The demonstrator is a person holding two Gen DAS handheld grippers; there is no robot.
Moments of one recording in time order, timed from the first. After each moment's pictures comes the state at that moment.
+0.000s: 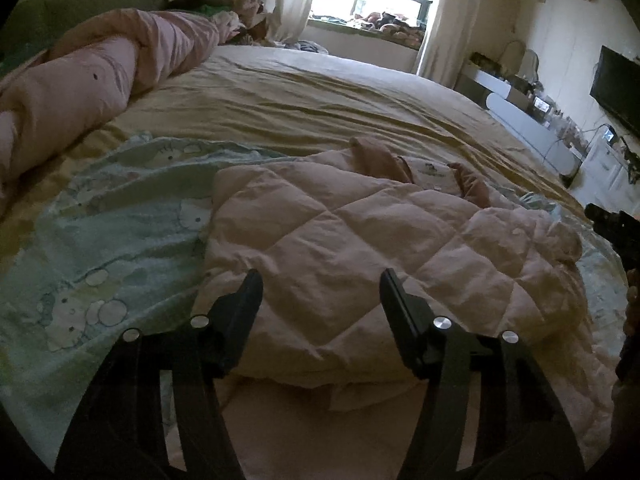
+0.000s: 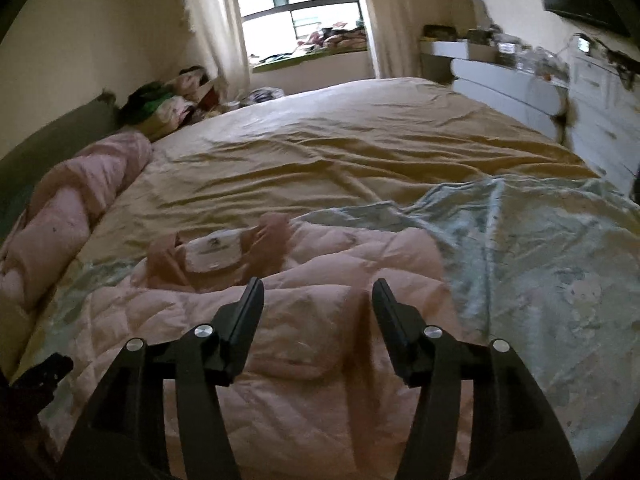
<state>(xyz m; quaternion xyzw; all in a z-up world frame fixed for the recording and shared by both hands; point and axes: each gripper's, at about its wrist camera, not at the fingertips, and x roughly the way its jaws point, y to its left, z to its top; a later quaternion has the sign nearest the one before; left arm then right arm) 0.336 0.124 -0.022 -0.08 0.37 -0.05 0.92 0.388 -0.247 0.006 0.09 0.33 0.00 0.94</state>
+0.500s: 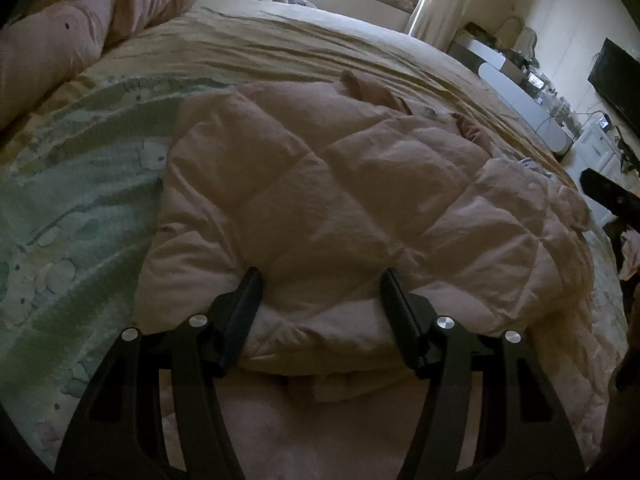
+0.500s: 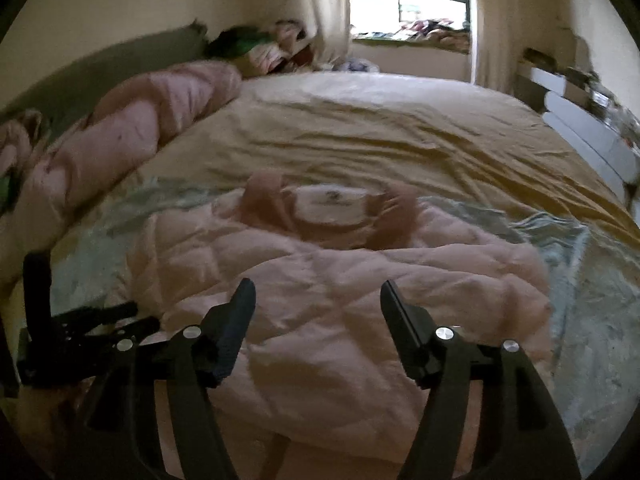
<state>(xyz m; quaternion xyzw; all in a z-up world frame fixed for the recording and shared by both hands) 0.353 0.121 -0.071 -0.10 0.44 -0.09 0.89 0.389 -0.131 -0.001 -0.02 0.38 0.15 0.91</state>
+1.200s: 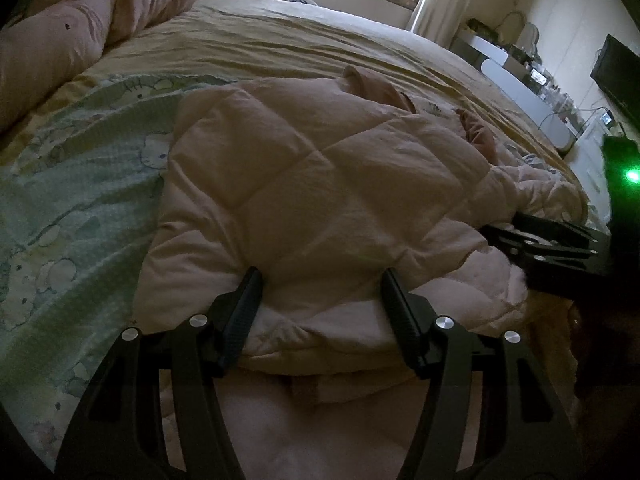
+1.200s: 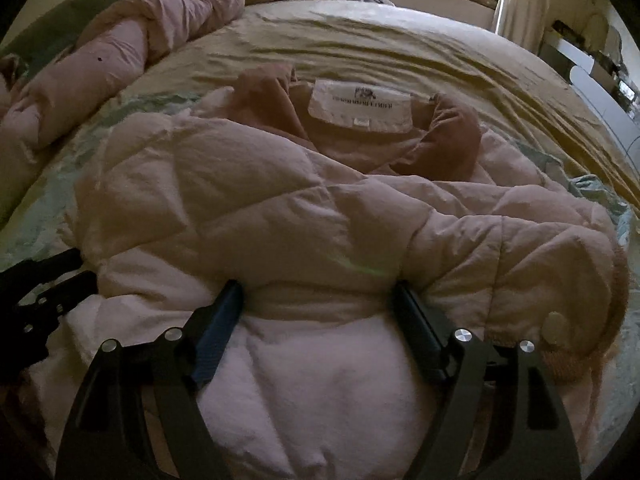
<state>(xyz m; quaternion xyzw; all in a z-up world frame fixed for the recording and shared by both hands) 0.352 0.117 -0.072 -0.09 0.45 -0.08 0.89 0.423 -0.100 -0.084 -0.06 0.47 0.15 0.86</state>
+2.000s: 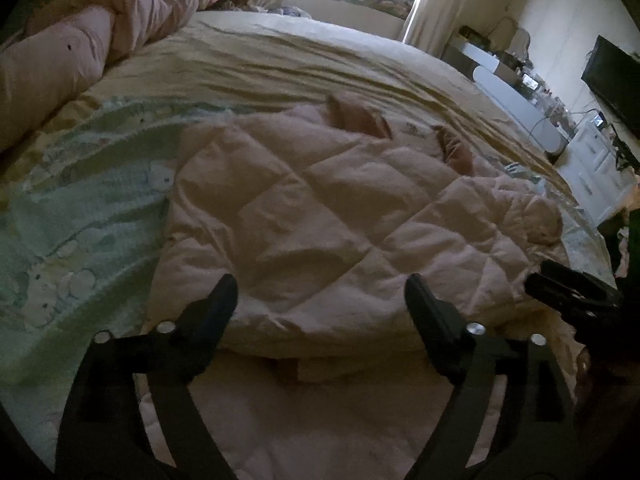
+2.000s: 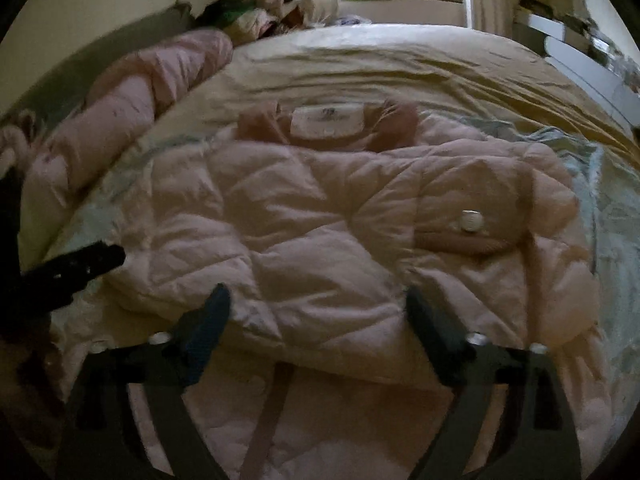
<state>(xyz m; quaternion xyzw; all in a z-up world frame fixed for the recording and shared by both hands) 0.338 0.112 -0.039 -0.08 0.42 -0.09 0.90 0.351 -0.155 -0.052 0.03 0.44 0.15 0.89</state>
